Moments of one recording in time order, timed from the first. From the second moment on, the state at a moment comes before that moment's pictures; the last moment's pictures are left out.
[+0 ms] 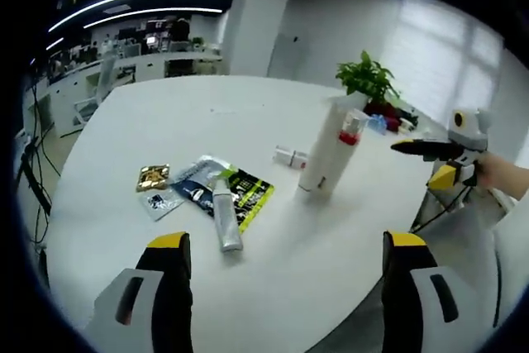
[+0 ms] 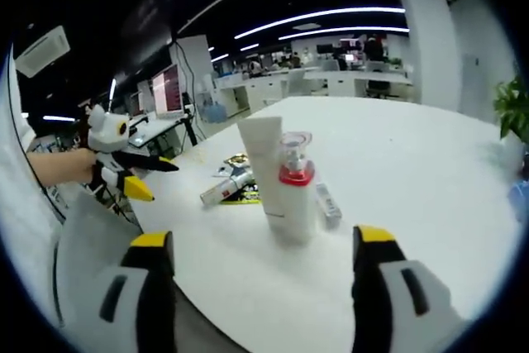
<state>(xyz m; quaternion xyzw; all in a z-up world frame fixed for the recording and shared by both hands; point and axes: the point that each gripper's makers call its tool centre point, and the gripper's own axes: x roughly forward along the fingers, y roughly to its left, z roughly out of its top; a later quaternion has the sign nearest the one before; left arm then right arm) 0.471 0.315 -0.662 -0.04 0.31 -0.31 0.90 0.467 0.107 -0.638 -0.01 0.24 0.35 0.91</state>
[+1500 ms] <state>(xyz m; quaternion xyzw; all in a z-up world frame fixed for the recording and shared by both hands) 0.550 0.325 -0.744 0.08 0.45 -0.24 0.85 0.470 0.104 -0.657 -0.01 0.26 0.33 0.91</state>
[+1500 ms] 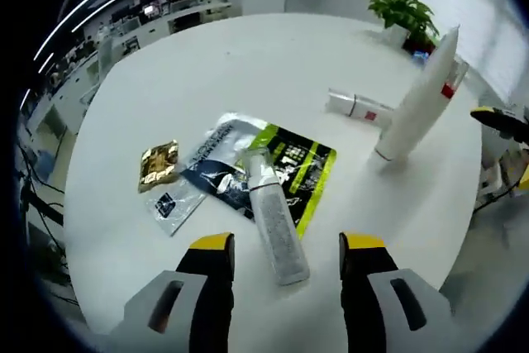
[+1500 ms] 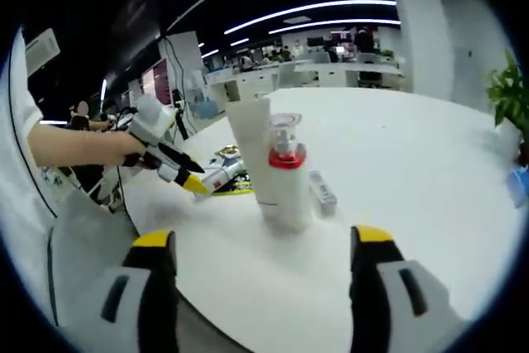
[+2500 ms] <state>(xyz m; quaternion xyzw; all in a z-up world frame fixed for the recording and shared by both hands) 0.576 0.338 -0.771 0.13 0.51 -0.22 0.82 0.472 0.106 -0.666 0.00 0.27 0.32 0.91</state>
